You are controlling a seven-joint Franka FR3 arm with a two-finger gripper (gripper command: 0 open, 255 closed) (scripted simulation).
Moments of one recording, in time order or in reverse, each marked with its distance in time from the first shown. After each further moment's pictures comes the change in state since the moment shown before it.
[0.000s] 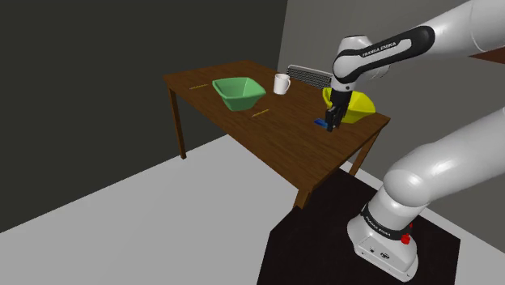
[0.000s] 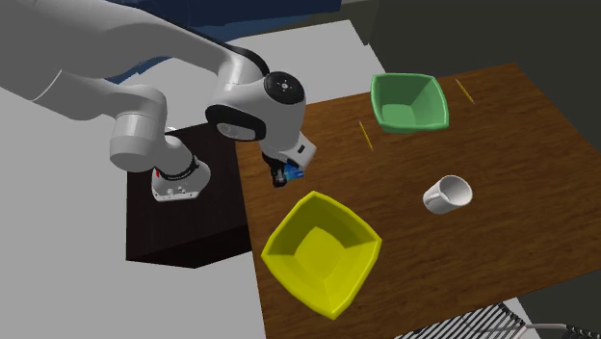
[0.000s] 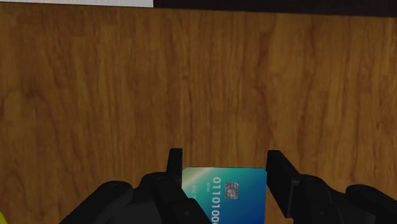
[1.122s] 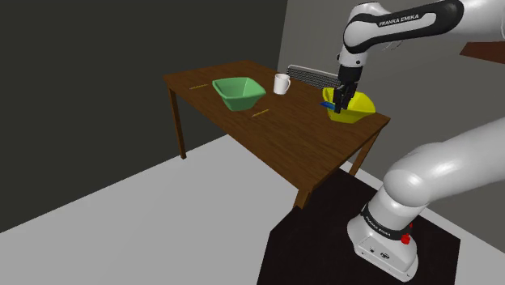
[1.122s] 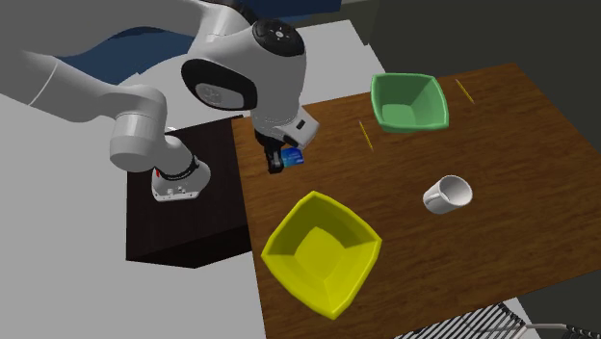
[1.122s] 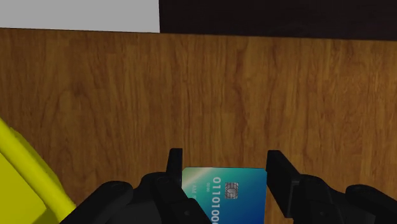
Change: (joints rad) arm 0.001 -0.089 0.032 0.165 0.011 -0.254 -0.002
